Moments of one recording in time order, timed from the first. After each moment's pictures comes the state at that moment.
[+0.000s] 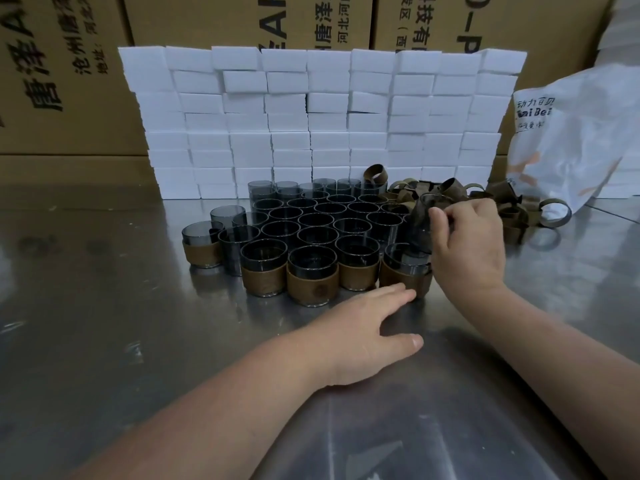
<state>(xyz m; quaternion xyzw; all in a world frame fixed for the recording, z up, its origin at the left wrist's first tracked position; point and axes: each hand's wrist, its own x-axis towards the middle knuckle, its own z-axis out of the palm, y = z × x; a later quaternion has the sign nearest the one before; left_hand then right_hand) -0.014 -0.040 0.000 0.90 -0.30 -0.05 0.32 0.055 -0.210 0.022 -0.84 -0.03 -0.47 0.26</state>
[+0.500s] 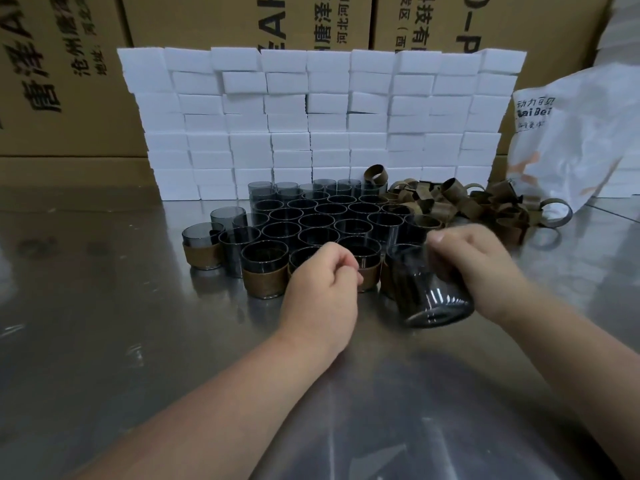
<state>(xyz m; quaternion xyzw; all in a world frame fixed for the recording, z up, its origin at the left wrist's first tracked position) -0.010 -0.035 0.004 0.78 -0.10 0.22 0.58 0.009 -0.207 0.038 -0.77 -0.26 -0.18 0.55</state>
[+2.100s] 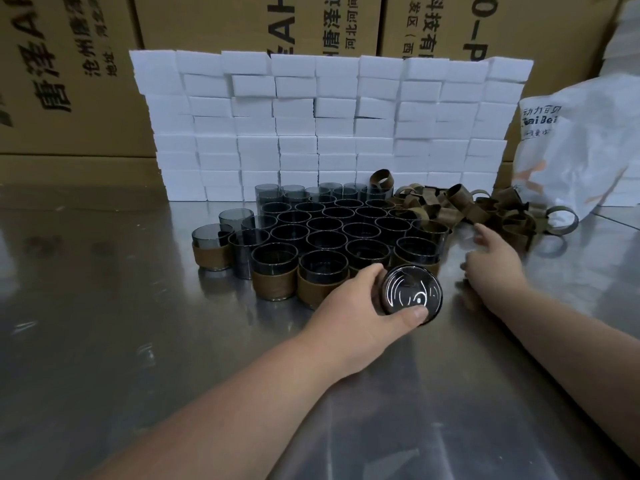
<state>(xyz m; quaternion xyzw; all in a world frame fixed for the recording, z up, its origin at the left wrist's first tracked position) -0.008 -0.037 -0.004 0.84 -0.19 0.04 0.50 0.109 -0.268 -0.016 -0.80 0.11 -0.27 0.52</state>
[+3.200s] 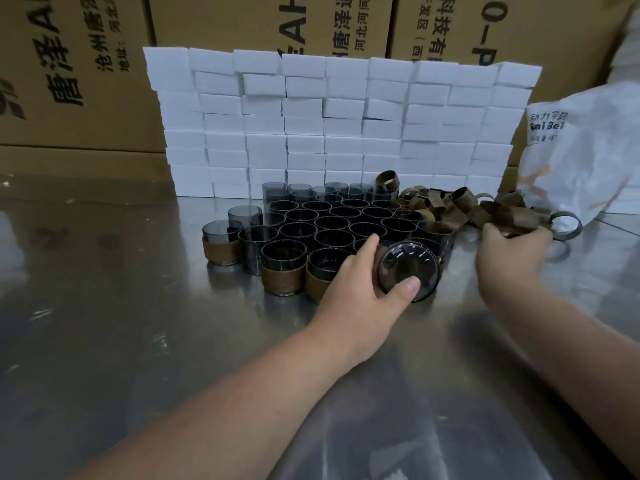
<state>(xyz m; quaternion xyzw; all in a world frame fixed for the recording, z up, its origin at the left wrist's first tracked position) -0.013 -0.037 0.004 0.83 -0.18 0.13 0.52 0.089 -0.240 0.018 -0.67 0.22 -0.42 0.56</state>
